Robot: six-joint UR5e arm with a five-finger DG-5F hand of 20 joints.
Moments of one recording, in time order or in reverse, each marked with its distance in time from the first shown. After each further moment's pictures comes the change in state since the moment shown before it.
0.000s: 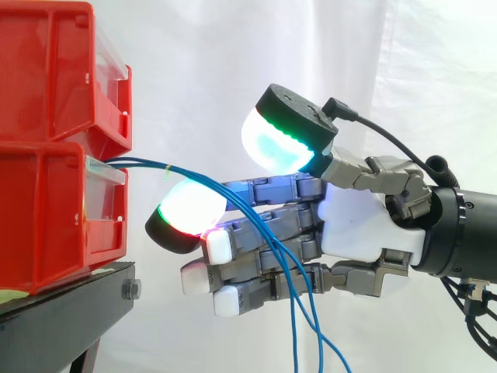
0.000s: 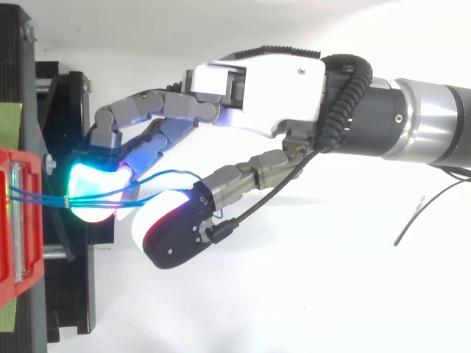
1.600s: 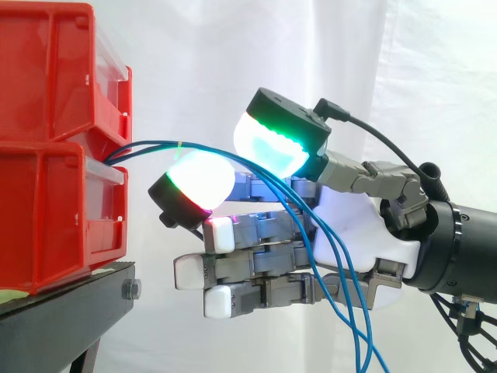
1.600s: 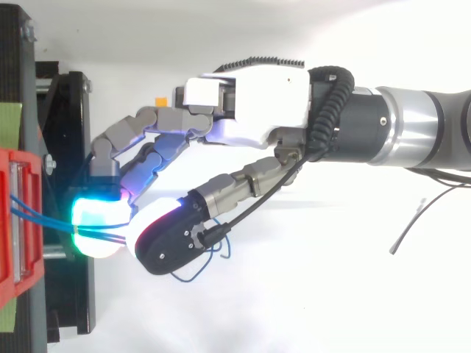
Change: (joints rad) arm 0.000 -0.033 0.004 0.077 -0.043 0.126
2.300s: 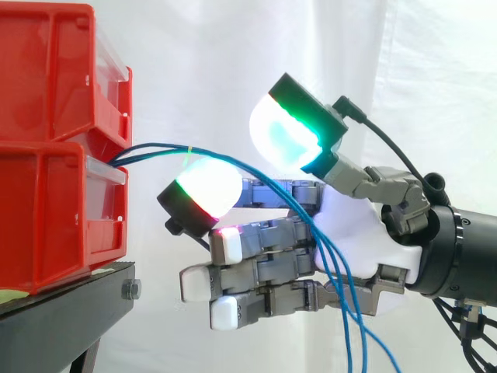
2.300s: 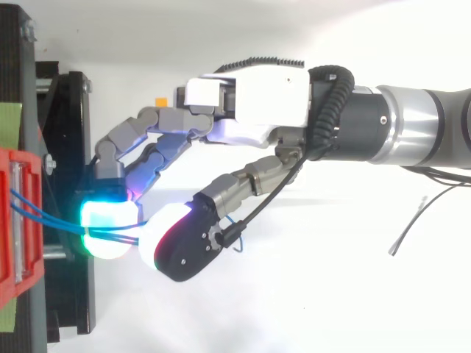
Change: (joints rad) arm -0.003 0.000 -0.001 -0.020 -0.009 -0.002
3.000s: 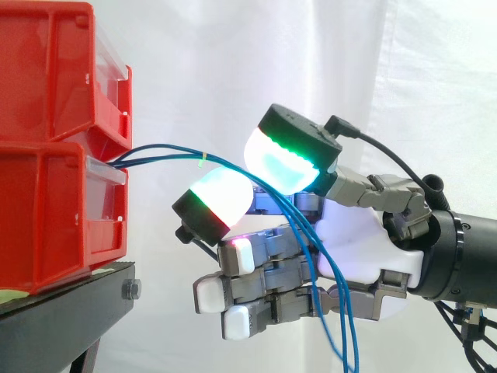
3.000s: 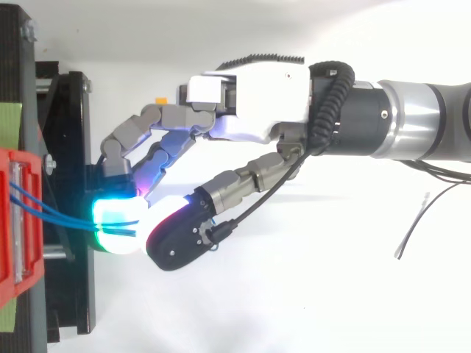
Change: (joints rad) arm -0.011 0.000 0.000 -0.016 -0.021 0.000
